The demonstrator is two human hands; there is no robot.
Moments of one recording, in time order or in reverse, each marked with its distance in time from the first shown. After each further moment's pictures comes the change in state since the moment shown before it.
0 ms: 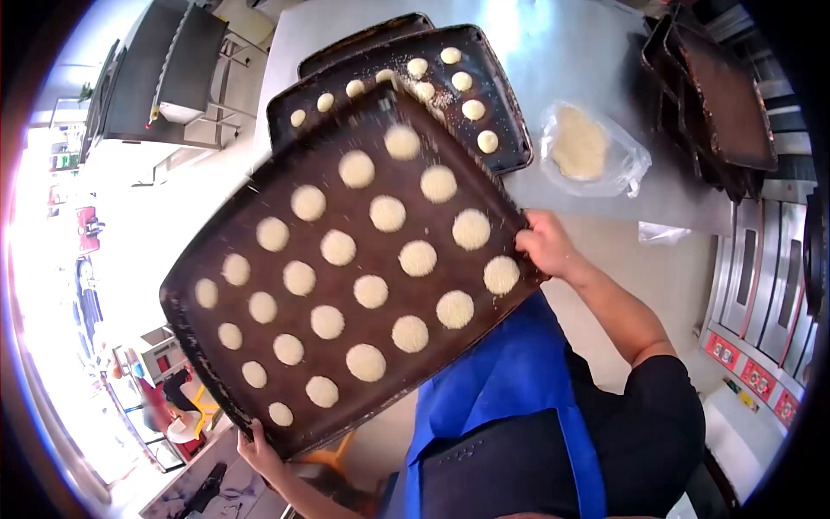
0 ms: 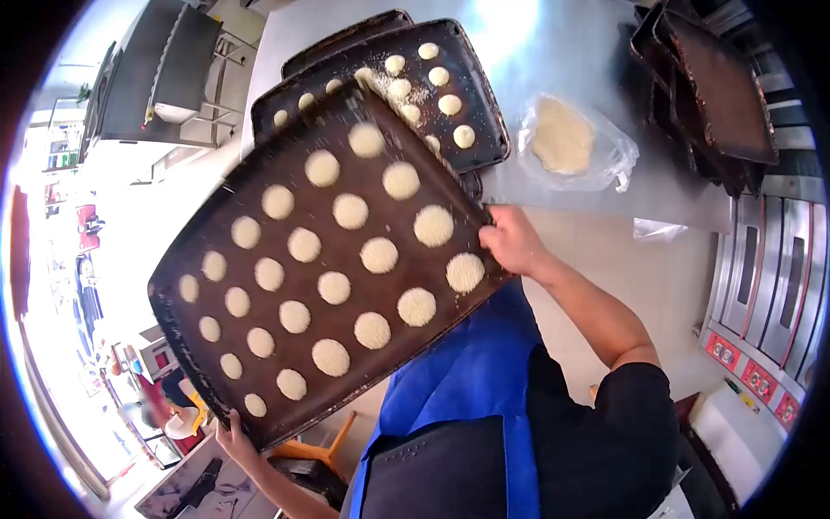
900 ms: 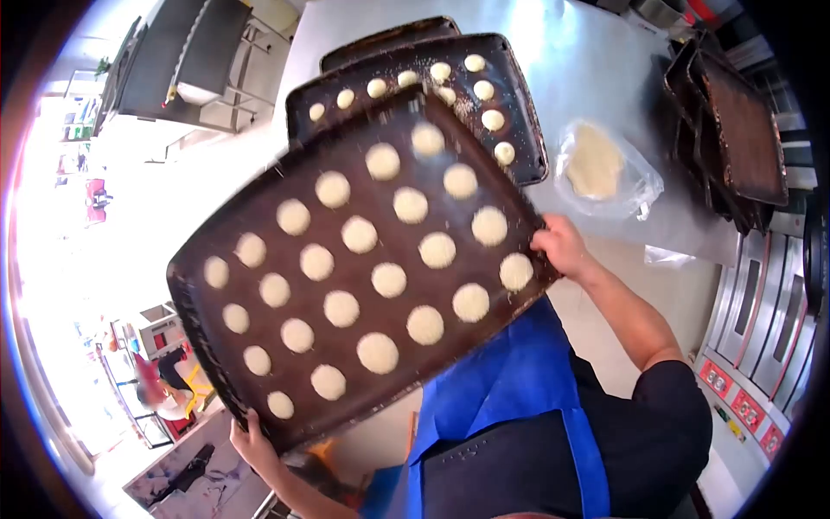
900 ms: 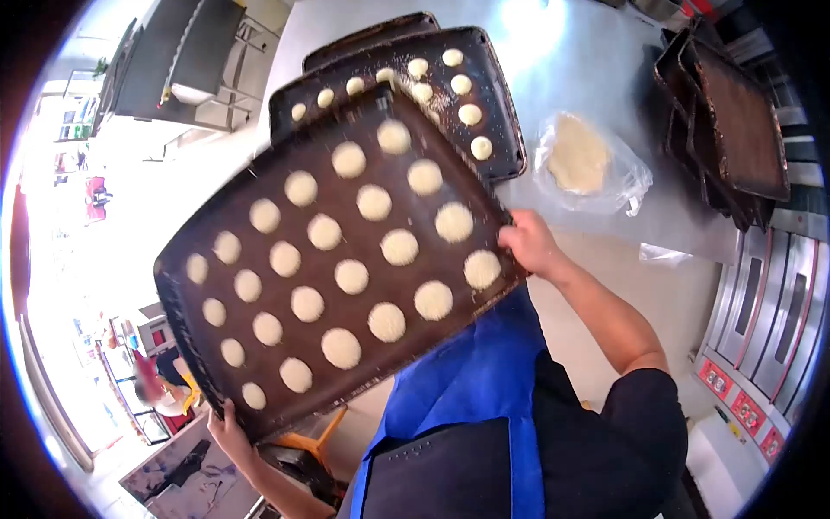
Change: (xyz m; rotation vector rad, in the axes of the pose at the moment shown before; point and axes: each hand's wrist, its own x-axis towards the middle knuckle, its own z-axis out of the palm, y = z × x) left_hand -0.015 0.049 0.022 0.109 0.057 0.028; right_hand 0.020 0.000 -0.022 0.063 -0.042 0.042
